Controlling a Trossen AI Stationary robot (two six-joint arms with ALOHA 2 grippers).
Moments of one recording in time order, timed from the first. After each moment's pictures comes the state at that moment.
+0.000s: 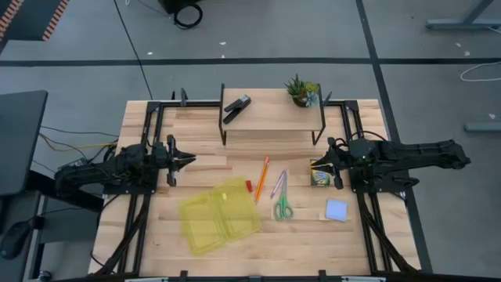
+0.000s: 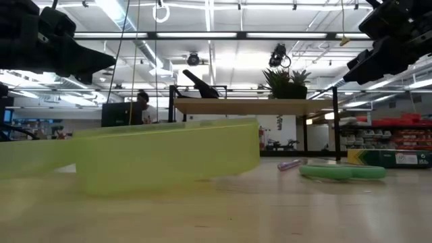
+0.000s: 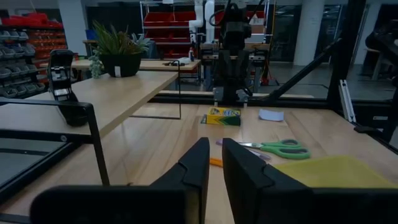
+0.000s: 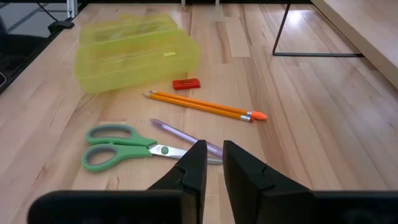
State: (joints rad) left arm 0.15 0.01 0.02 0.02 0.00 -0.02; right arm 0.00 0.39 0.32 -0.39 0.00 0.00
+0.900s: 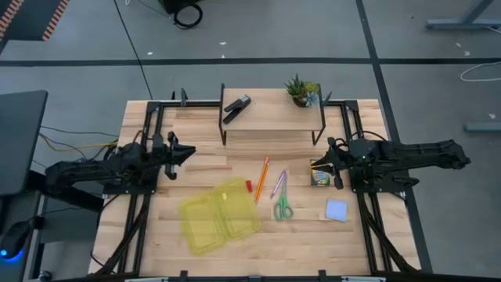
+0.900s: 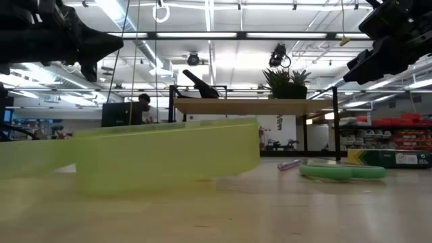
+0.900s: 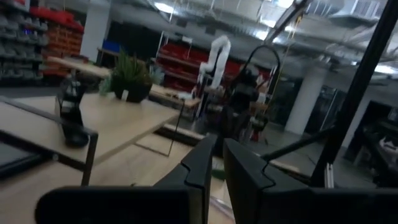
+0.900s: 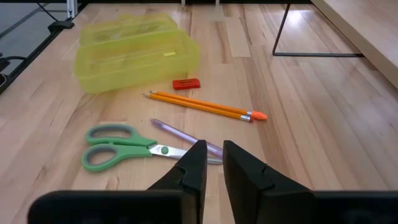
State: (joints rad) left arm 0.15 0.21 0.02 0.37 -0.07 -0.29; right arm 0.00 0.39 0.32 -0.39 0.00 0.00
